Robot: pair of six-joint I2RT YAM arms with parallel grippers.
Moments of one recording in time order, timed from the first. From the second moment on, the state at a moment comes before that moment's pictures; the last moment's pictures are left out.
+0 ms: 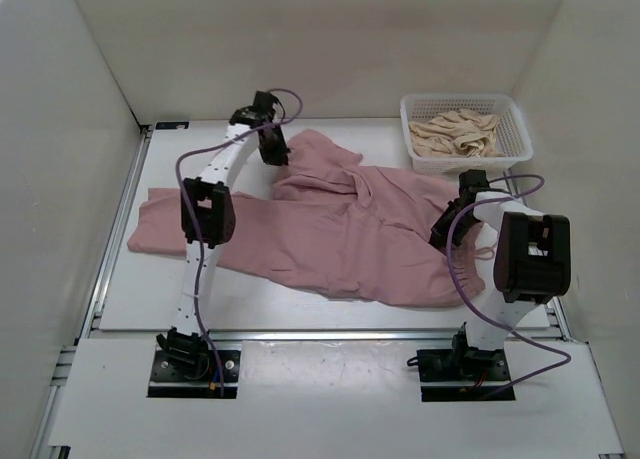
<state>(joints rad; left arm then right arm) -0.29 2.56 2.44 -0.94 0.12 -0.53 -0.04 1.73 1.01 -0.60 -0.20 0.60</state>
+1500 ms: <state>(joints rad) -0.05 2.08 2.08 -1.06 -0.04 -0.40 -0.21 1.82 1.31 -0.73 -0.24 0.71</state>
